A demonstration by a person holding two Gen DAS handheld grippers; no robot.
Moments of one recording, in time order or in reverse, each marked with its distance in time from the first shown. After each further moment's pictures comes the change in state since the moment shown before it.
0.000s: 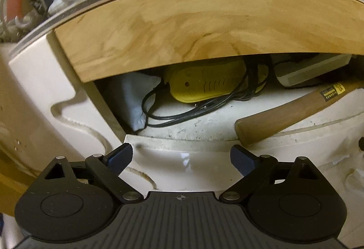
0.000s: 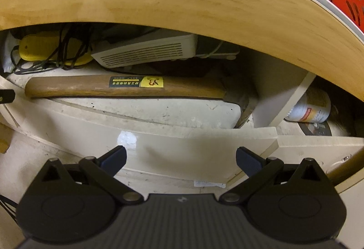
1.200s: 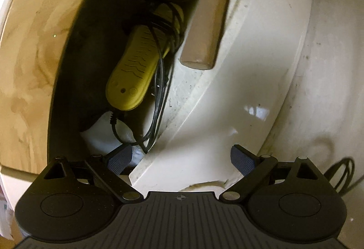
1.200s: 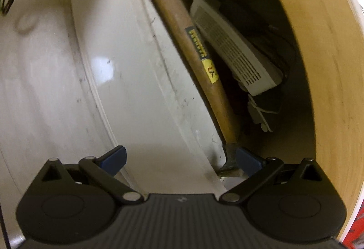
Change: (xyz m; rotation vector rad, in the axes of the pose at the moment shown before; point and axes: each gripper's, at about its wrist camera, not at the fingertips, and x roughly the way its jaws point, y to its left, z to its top) left arm 0.032 -0.042 -0.062 0.998 -0.066 0.166; right arm 0.028 0.037 -0.032 -1.042 -0.017 -0.173
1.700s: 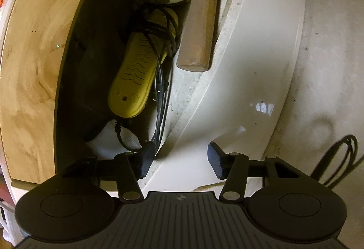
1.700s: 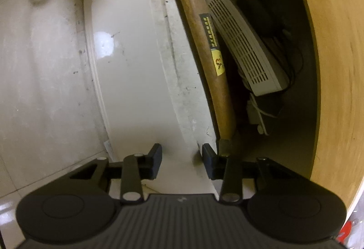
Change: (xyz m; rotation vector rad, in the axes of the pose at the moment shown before) left arm -0.010 0.000 0.003 0.075 -0.013 0.046; right arm 0.005 0.008 0.001 -0.139 0.066 -0.043
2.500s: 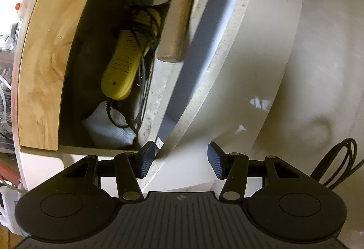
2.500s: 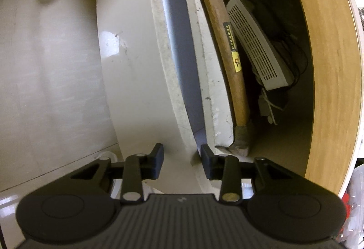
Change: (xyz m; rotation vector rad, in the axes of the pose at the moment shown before) left arm -0.037 -0.015 -0.008 -0.006 0.042 -0.053; right arm -0.038 0.019 -0.009 -0.014 0.010 0.059
